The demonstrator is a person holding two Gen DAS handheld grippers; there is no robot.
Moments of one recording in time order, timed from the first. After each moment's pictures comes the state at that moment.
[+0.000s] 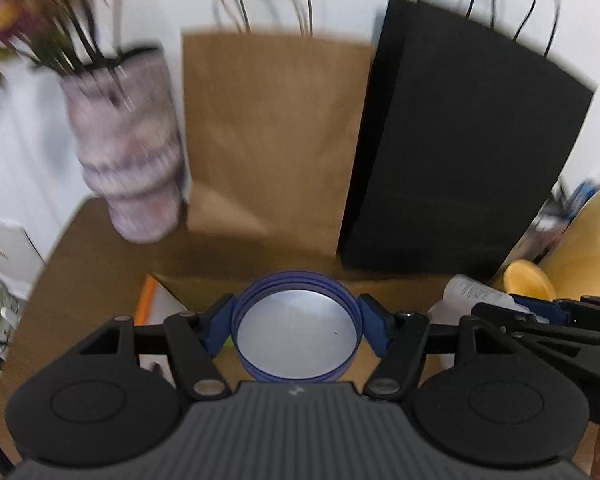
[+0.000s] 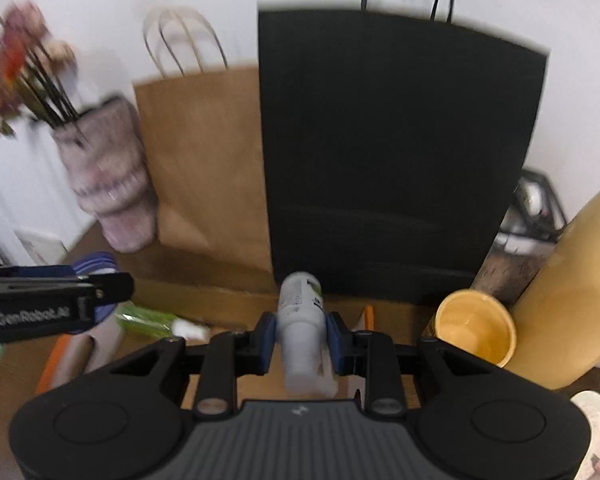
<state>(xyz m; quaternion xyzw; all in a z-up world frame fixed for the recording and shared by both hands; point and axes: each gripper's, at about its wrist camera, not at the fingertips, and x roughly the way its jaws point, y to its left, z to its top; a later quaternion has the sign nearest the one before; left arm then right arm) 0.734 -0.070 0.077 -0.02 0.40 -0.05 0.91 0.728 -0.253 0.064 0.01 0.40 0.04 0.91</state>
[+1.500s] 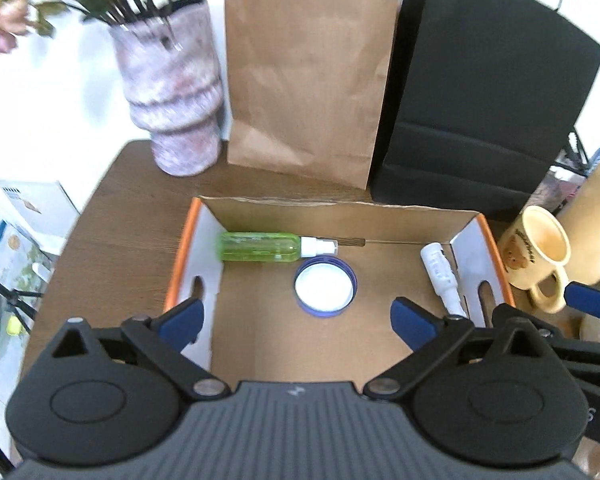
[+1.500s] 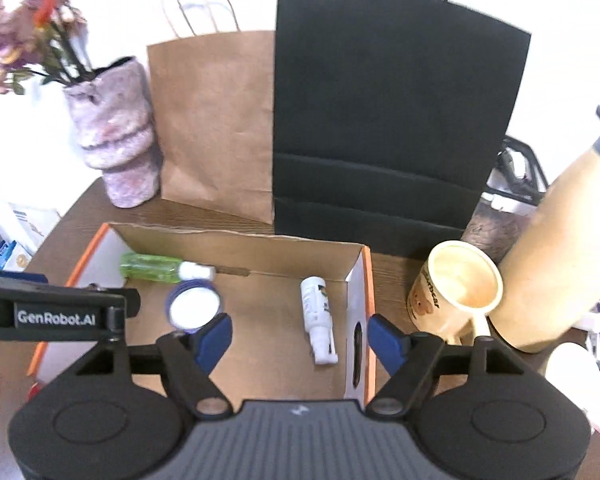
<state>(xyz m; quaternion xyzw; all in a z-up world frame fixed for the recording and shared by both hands) 0.673 -0.059 0.096 -0.01 0.45 0.00 0.89 0.656 -0.232 0.095 -0.01 0.41 0.03 0.91</state>
